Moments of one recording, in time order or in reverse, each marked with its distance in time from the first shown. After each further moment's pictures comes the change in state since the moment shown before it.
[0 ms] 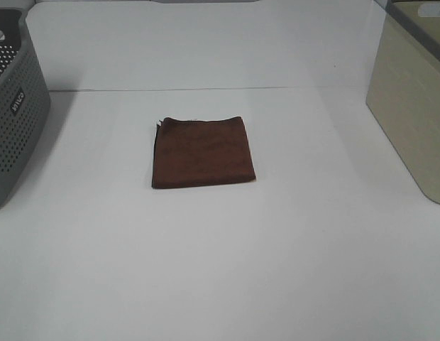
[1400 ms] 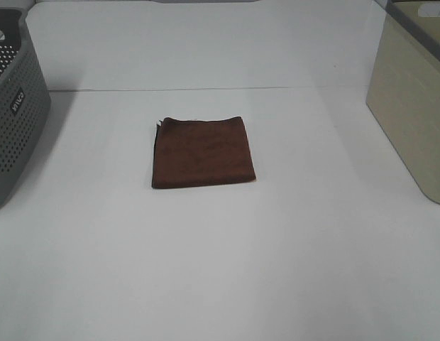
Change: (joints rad) left arm 0.000 0.000 0.000 0.000 0.000 0.000; right arm 0.000 0.674 -0.229 0.067 -0.319 0.015
